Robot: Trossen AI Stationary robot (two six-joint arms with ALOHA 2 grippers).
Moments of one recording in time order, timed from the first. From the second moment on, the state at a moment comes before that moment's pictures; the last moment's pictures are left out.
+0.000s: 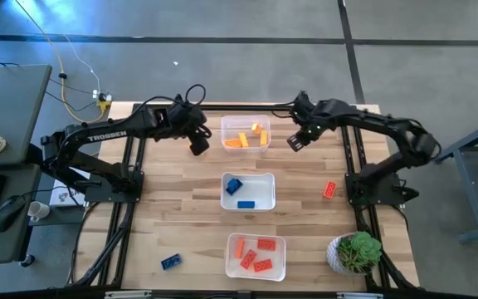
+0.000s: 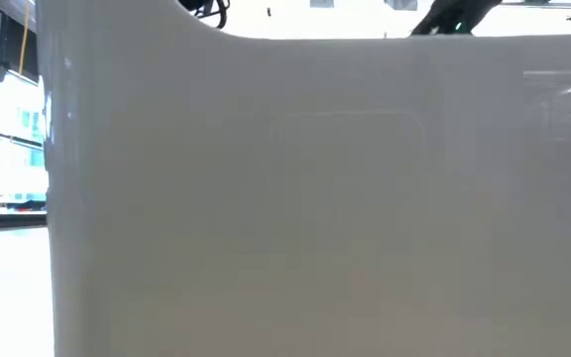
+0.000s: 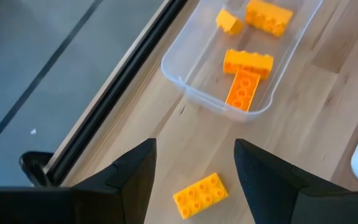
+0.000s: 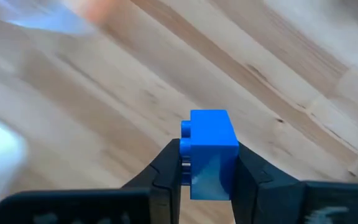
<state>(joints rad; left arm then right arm) 0.49 1.29 1.07 -0.69 -0.30 -0.02 -0.58 1.46 1.09 -0.99 0.04 0.34</state>
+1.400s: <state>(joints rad) 0.66 1.45 1.07 -0.77 -0.12 0.76 -0.08 1.54 1.09 -0.31 -0.18 0.58</state>
